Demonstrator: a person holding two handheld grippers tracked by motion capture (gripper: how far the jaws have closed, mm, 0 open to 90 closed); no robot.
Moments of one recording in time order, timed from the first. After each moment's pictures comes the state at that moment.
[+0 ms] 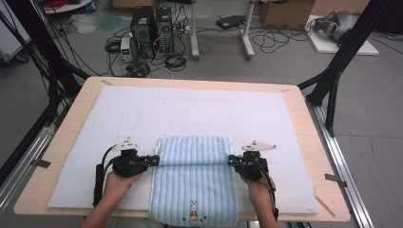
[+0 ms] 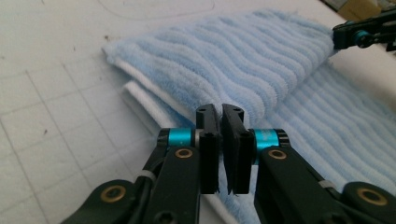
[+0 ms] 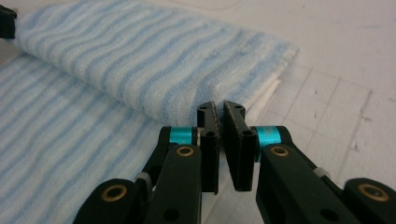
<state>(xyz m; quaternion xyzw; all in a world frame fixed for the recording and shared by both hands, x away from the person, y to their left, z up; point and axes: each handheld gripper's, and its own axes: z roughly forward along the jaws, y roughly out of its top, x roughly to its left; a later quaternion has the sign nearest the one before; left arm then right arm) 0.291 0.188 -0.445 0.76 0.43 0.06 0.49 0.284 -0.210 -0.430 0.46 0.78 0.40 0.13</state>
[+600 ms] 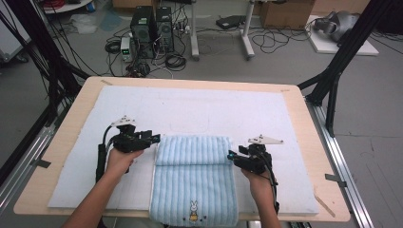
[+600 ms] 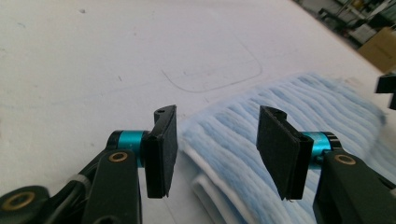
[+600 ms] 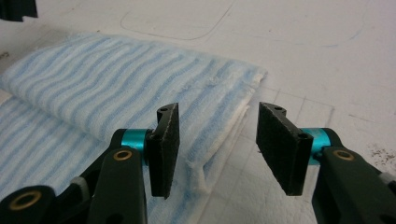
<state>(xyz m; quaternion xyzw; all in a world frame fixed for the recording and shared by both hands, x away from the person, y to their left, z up) 0.357 0.191 -0.422 0.73 0.47 0.09 0.50 0.297 -0.221 -0.421 0.49 0.74 0.43 0.14</state>
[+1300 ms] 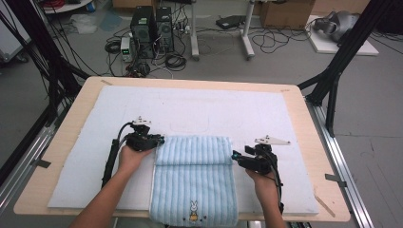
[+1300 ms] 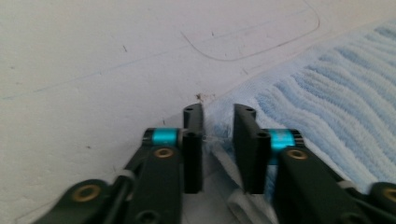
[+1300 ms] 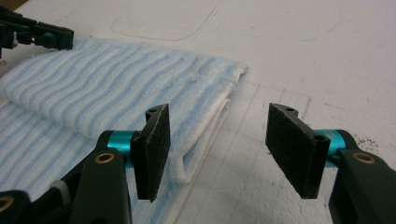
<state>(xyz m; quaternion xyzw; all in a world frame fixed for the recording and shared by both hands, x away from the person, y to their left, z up) 0.371 0.165 -0.445 0.78 0.46 0.13 0.40 0.297 -0.236 -0.422 0.51 0.73 0.43 0.14</state>
